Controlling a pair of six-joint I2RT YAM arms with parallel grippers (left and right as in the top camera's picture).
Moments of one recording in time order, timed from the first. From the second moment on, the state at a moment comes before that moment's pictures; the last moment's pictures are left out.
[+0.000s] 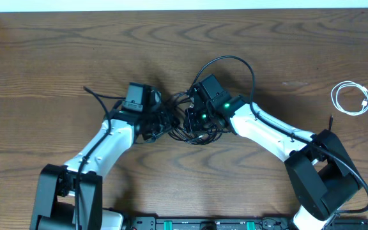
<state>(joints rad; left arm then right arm) -0.26 1.56 0.81 -0.41 0.43 -0.65 0.66 1.85 1.18 -0.42 -0.41 0.54</state>
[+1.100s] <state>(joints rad) -0.29 1.64 0.81 -0.36 0.31 -0.72 0.66 1.85 1.18 -0.42 -0.41 0.54</state>
